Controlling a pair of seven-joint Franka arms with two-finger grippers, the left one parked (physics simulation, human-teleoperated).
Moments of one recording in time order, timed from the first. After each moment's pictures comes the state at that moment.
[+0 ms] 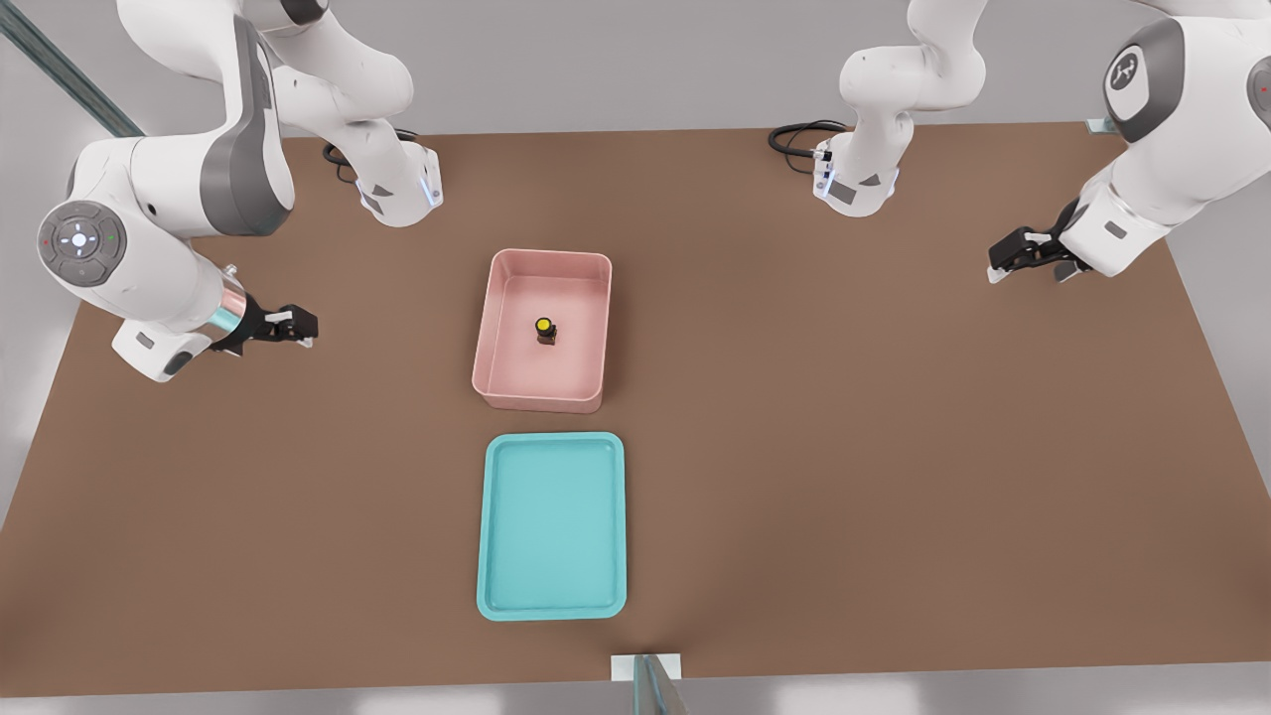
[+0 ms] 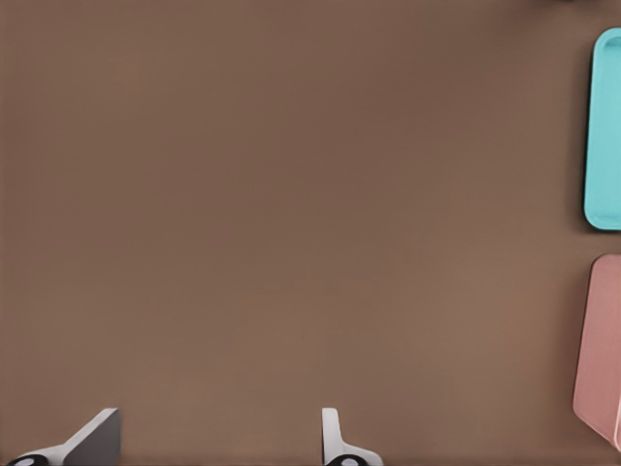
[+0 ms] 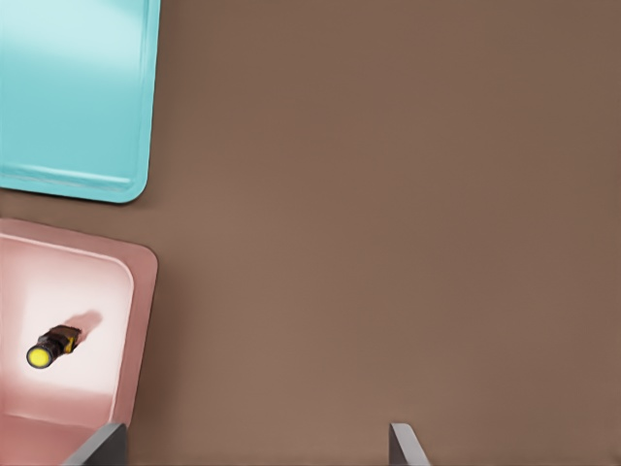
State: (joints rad) arm 0.14 0.14 -0.04 -1.45 -0.04 1.43 -0.04
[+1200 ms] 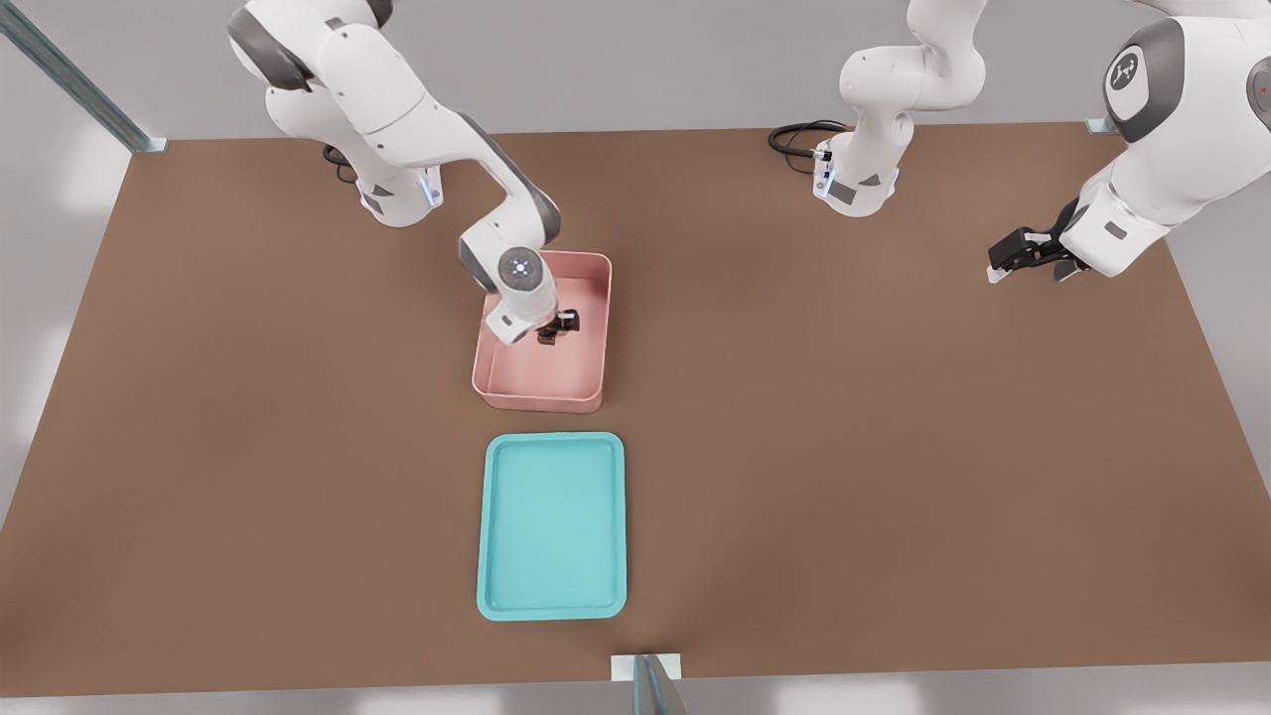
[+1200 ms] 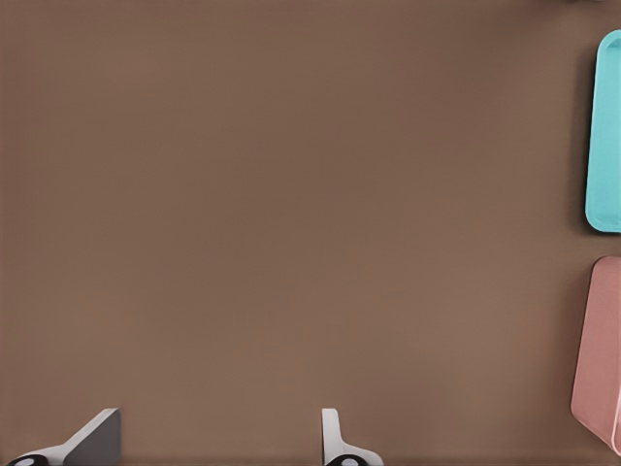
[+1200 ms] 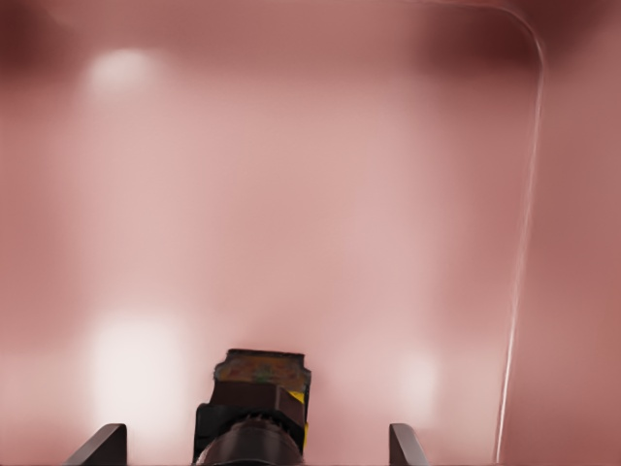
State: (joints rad) arm 0.51 0.35 0.23 -2.29 -0.01 2.51 0.80
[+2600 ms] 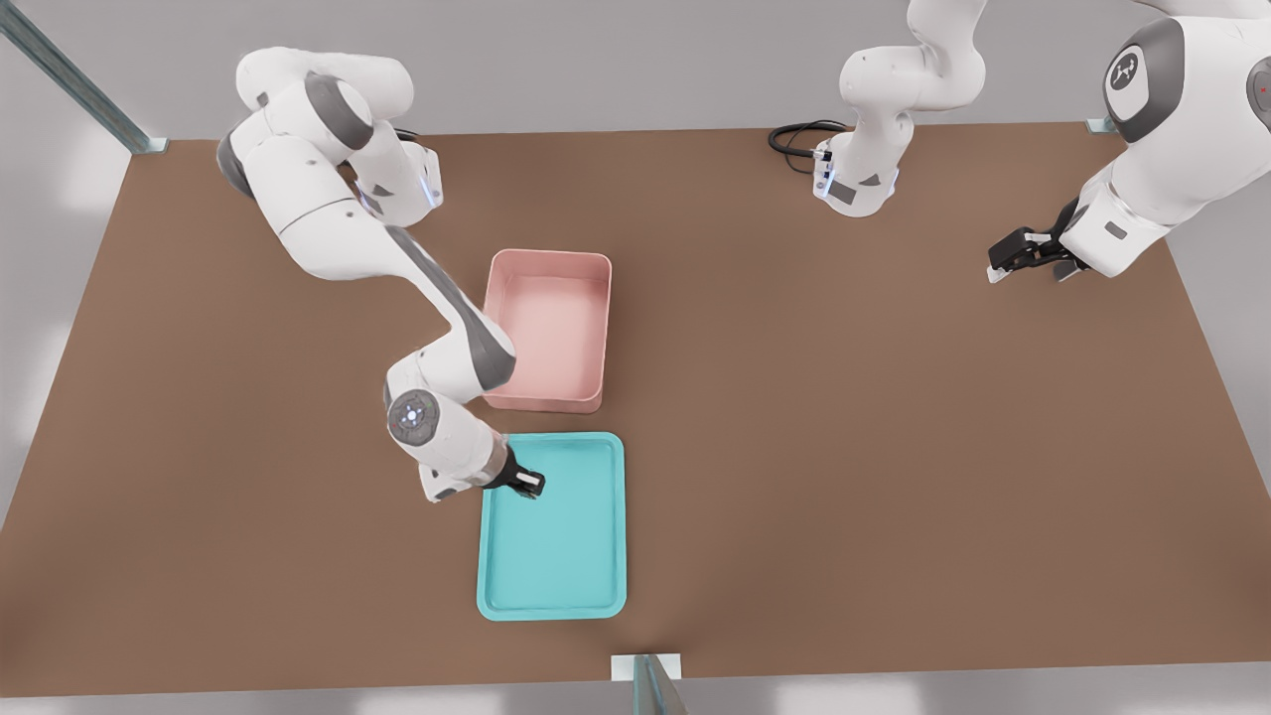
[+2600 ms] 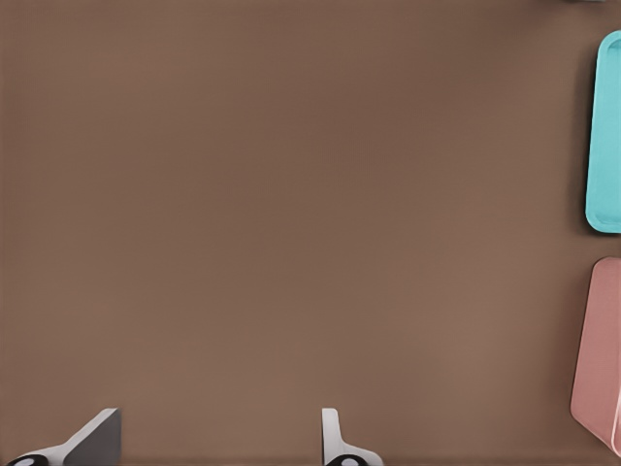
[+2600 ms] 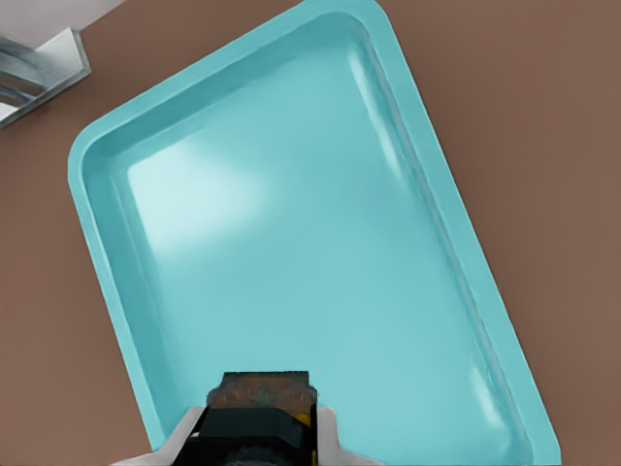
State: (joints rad) arm 0.09 0.83 0.44 -1.35 -0.13 2.28 0.78
